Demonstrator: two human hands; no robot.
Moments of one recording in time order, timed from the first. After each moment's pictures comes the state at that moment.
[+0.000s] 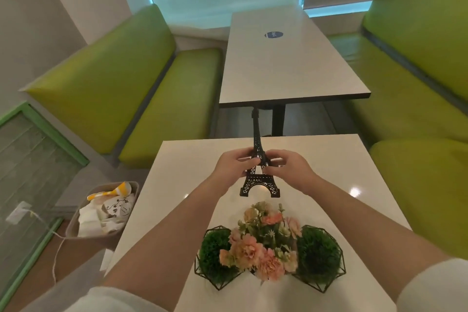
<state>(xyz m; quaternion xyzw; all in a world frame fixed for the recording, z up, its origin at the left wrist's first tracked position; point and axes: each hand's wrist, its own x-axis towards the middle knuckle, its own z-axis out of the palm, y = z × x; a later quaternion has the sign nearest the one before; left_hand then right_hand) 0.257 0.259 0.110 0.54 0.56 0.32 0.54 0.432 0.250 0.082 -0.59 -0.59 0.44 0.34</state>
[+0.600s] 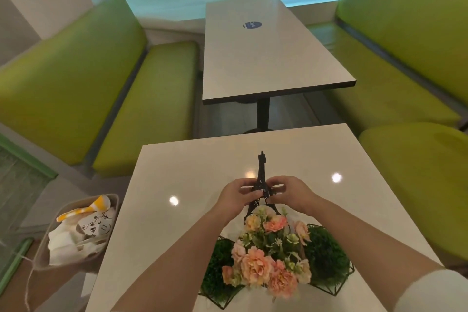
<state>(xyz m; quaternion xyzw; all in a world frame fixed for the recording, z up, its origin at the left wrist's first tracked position) 0.253 0.254 0.025 0.55 0.56 0.22 0.58 0.439 0.240 0.006 -0.65 -0.55 0.48 0.23</state>
